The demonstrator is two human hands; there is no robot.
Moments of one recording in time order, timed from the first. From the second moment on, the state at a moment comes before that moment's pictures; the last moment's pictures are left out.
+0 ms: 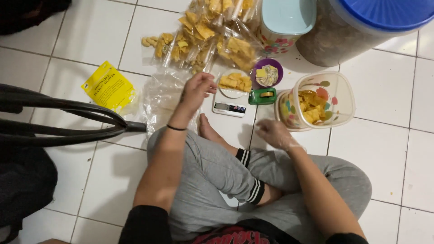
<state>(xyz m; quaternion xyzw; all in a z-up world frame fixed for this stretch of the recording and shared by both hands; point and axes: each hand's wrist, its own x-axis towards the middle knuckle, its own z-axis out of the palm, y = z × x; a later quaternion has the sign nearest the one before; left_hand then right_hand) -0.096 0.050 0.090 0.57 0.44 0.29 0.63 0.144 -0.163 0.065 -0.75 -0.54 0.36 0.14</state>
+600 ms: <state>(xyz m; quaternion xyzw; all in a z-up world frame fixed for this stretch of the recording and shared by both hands) -0.082 0.077 0.031 0.51 0.58 0.25 0.59 0.152 -0.153 0.017 -0.74 -0.55 0.38 -0.06</state>
